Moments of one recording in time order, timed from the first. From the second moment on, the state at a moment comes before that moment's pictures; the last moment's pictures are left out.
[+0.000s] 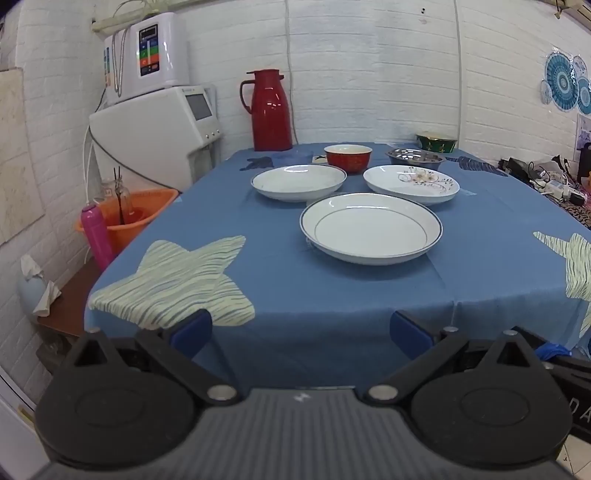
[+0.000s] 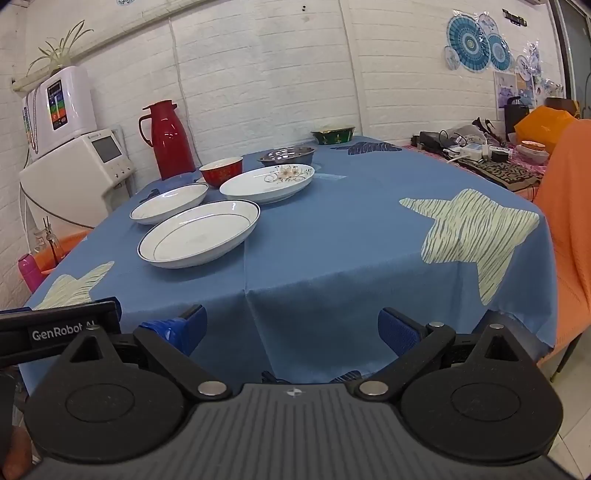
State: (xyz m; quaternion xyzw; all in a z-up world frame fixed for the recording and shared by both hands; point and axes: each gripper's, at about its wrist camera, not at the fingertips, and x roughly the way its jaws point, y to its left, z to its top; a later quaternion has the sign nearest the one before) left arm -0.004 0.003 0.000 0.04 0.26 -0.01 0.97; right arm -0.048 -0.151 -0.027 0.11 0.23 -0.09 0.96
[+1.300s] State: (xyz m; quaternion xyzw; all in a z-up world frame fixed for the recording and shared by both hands) left arm 0.000 0.005 -0.005 0.04 0.27 -0.02 0.96; right arm -0.043 -0.153 -0.034 0.13 0.24 -0.08 0.96
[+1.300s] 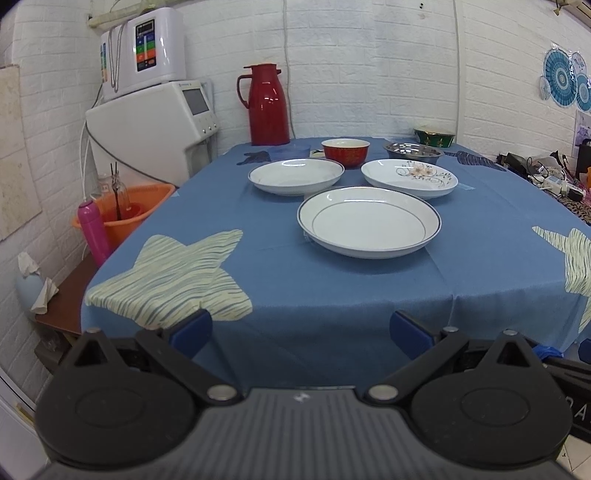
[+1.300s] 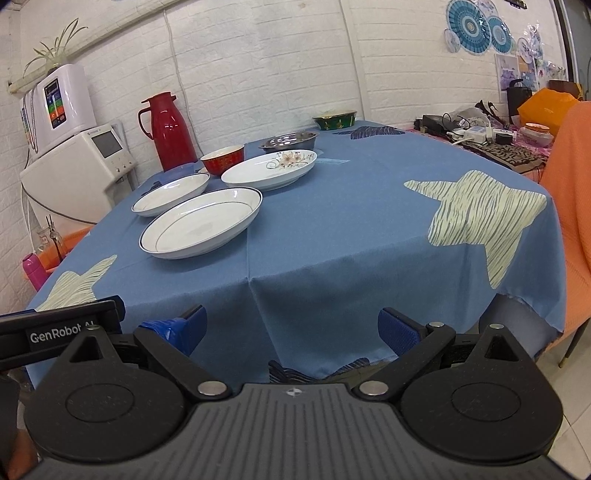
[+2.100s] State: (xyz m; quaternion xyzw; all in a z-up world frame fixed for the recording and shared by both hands) left arm 0.000 0.006 -0.004 0.04 0.27 -0.02 0.96; right arm -0.041 -0.154 -0.036 0.14 0.26 -0.07 0.95
